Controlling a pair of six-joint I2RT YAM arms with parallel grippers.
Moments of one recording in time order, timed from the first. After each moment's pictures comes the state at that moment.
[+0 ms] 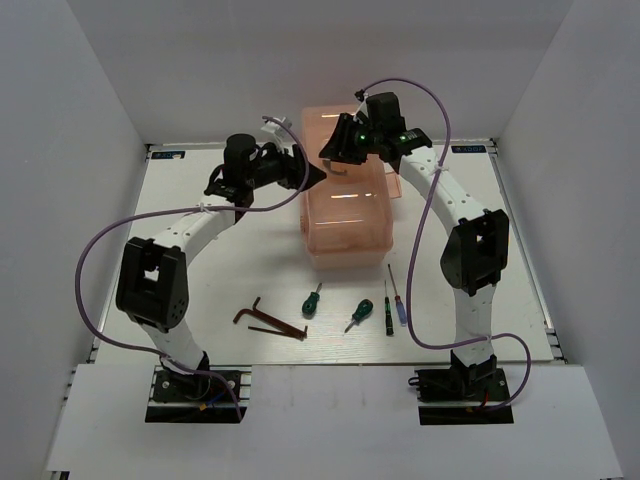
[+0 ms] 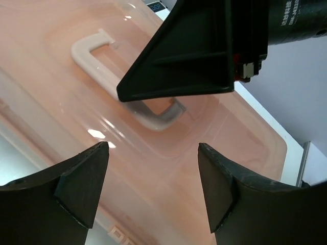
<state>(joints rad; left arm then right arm) -0.34 1.71 1.29 0.24 0.62 -0.32 0.47 2.06 2.03 -0.51 -0.38 0.56</state>
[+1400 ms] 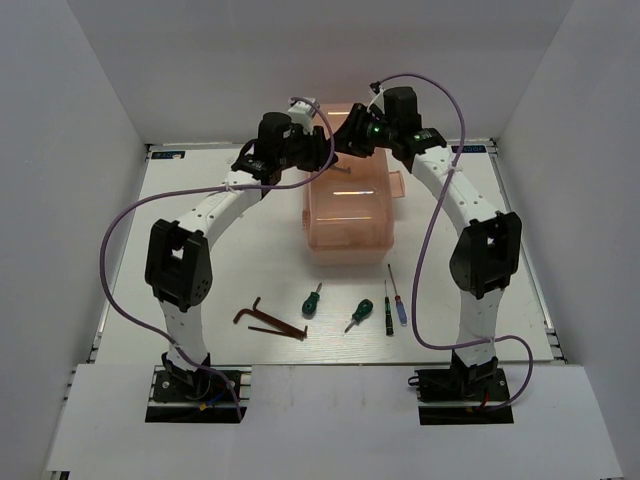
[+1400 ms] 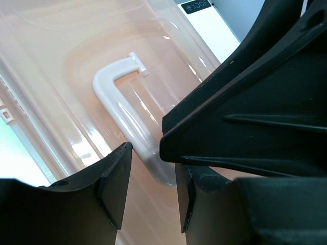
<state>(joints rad) -0.46 1.92 1.68 -0.08 0.33 -0.29 0.41 2.01 1.97 -0.40 -0.50 0.67</state>
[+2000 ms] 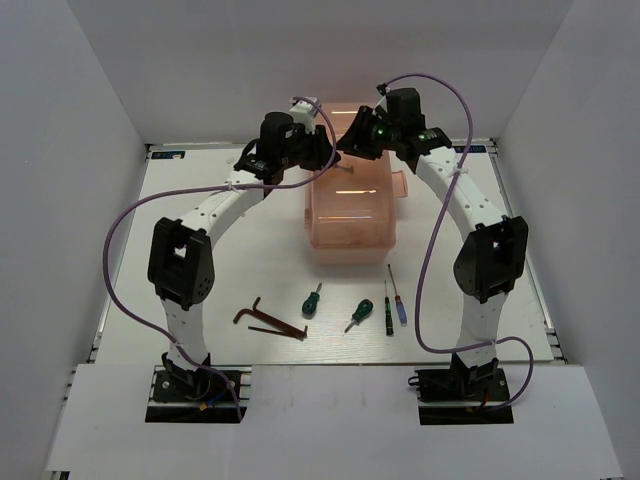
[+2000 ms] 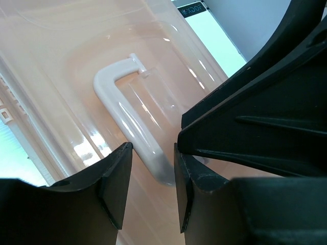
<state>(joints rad) -0.47 1.95 1.70 -0.06 0.34 -0.30 0.41 1.96 1.95 -0.49 -0.37 0.62</state>
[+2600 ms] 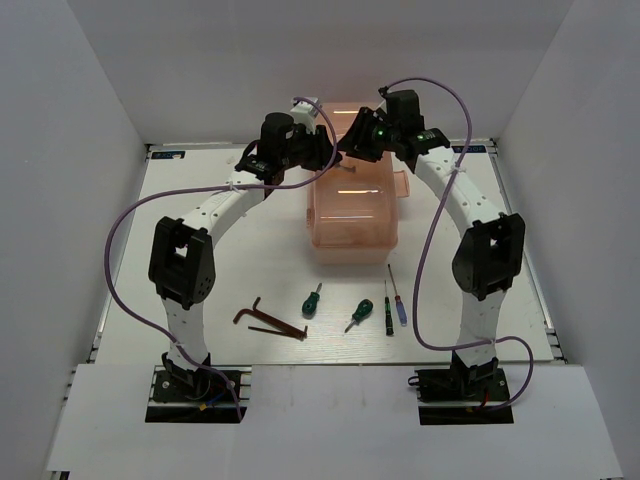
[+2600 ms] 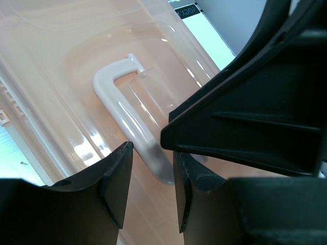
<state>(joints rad) -0.47 1.96 1.70 -0.02 0.36 -0.32 0.40 1.98 1.95 -0.49 -0.36 0.65</state>
